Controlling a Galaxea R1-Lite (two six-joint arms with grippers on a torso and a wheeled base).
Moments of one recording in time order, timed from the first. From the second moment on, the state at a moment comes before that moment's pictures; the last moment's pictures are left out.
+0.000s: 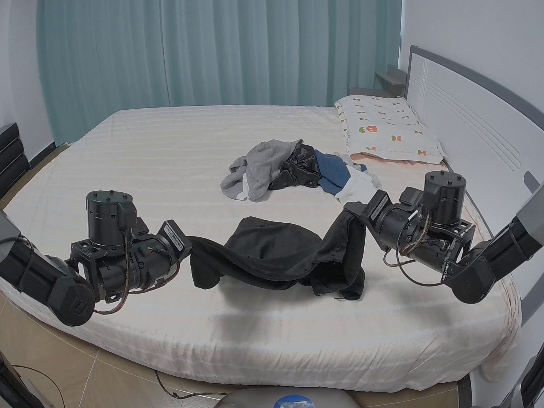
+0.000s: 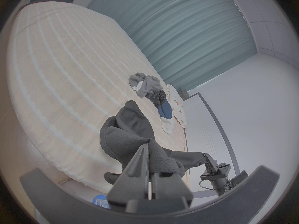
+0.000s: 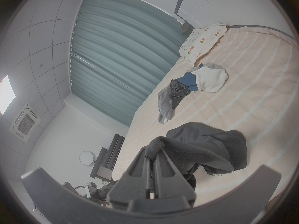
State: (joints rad) left arm -0.37 1.78 -0.62 -0.75 -0.11 -1.00; right arm 0.48 1.94 -0.79 -1.00 0.04 0.95
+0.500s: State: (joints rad) left arm -0.36 1.76 -0.62 -0.75 -0.11 -1.00; right arm 0.49 1.93 -0.81 -1.00 -0.01 0.95
